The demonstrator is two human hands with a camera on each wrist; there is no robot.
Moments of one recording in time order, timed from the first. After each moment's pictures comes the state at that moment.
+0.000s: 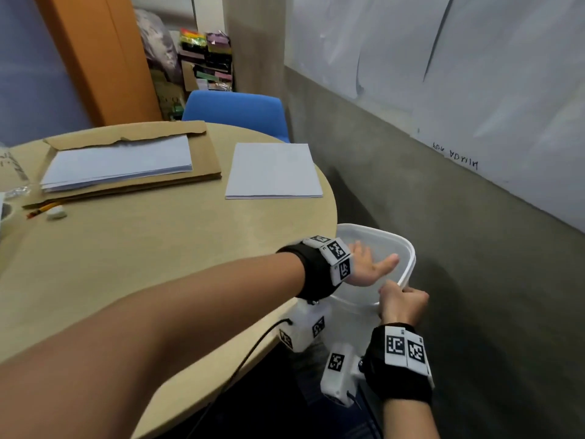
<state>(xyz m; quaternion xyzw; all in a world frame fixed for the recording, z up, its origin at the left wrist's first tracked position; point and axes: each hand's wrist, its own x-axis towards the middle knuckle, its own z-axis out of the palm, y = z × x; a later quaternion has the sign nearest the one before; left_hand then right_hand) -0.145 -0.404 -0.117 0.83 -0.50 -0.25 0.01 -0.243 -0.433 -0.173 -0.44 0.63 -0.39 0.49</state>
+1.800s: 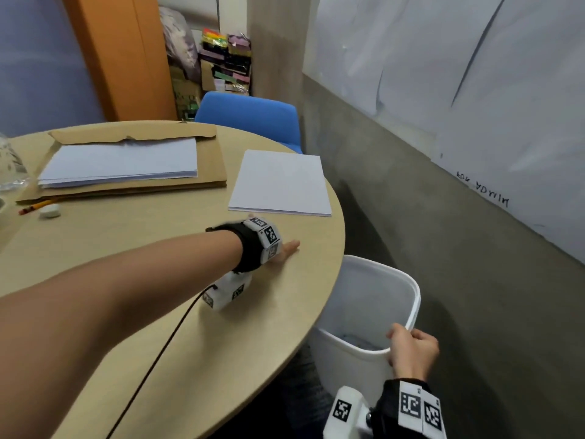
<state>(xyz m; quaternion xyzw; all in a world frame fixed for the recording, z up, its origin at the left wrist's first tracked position) -0.031 -0.364 -0.096 0.93 -0.32 -0.18 -0.06 -0.250 -0.461 -0.199 -0.44 0.62 -0.39 0.52</state>
